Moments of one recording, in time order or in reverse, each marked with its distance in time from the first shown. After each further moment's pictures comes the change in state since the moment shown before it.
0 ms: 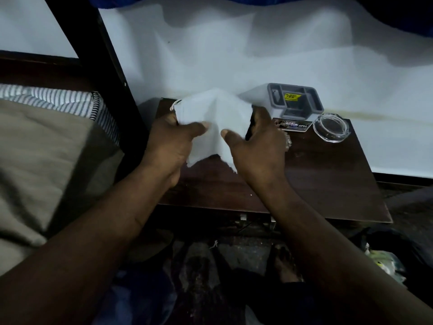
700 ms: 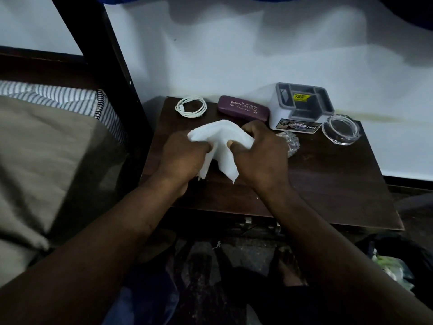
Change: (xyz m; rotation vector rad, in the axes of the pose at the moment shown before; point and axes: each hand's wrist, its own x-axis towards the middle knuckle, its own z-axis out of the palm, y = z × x) left_hand -0.005 -0.011 -0.001 0.369 0.025 -0.068; right_hand 0.004 0.015 0.014 -0.196 -0.100 -0.017
